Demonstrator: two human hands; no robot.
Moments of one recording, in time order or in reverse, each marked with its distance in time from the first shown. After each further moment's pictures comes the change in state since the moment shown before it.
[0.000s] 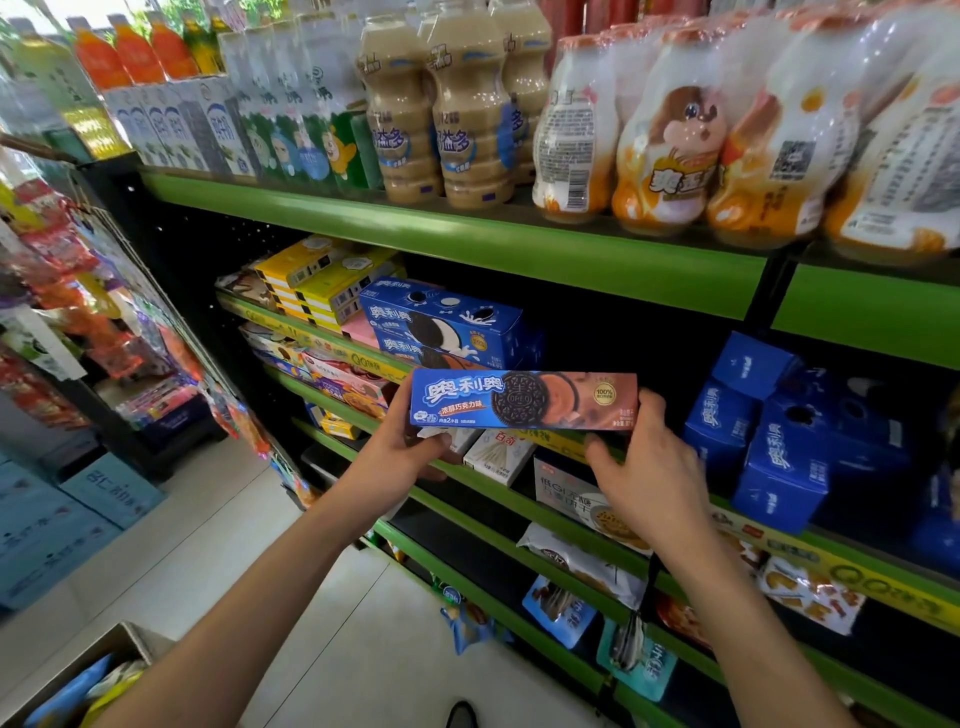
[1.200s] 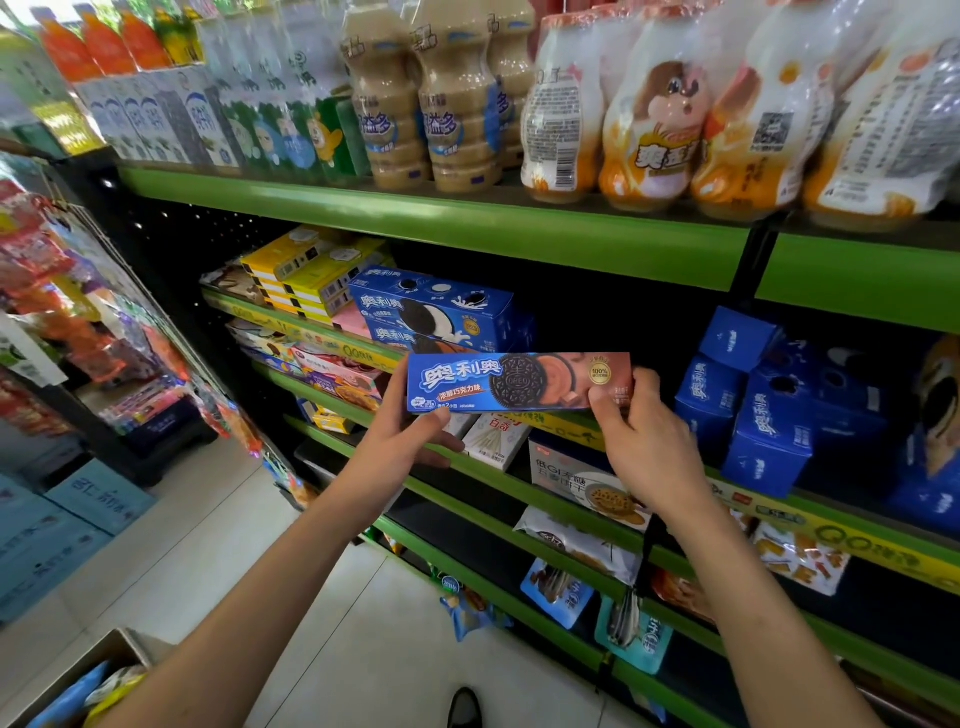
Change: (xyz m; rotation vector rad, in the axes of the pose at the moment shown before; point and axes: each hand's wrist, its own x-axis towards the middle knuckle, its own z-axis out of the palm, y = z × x) left_hand -0.009 0.003 0.005 -0.219 -0.006 0.068; right_hand -0.003 -0.007 -0.012 0.167 -0.069 0.042
